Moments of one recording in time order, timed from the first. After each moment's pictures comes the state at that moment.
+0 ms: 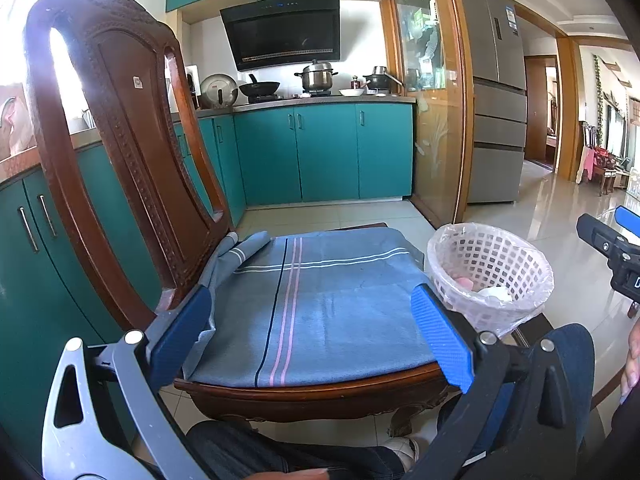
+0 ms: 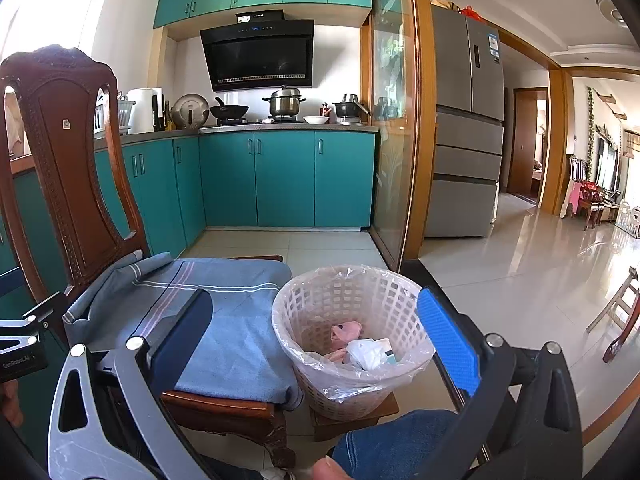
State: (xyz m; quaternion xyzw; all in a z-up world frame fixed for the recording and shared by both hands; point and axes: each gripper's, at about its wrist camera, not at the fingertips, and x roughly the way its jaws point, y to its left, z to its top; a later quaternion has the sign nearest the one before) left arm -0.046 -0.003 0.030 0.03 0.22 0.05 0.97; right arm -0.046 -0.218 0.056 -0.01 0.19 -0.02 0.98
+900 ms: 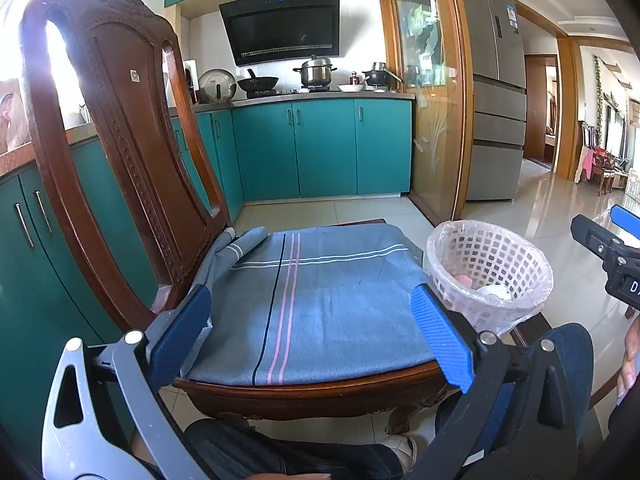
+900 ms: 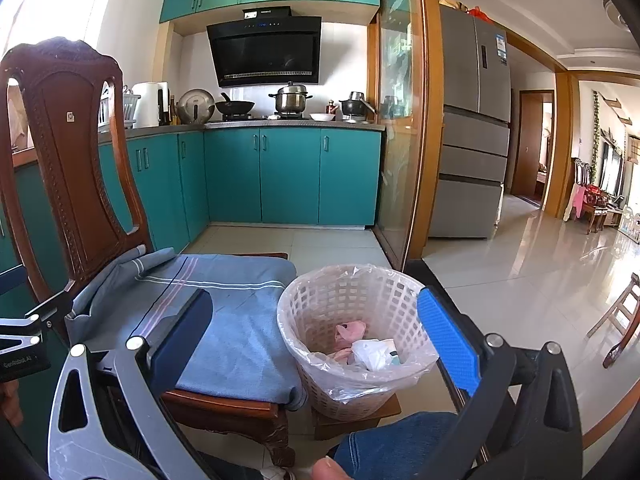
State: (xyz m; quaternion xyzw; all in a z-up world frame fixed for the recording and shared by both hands) left arm -0.040 -0.003 0.028 0.03 0.22 0.05 0.97; right arm -0.040 -0.214 0.056 -0.02 0.20 -0.01 0.98
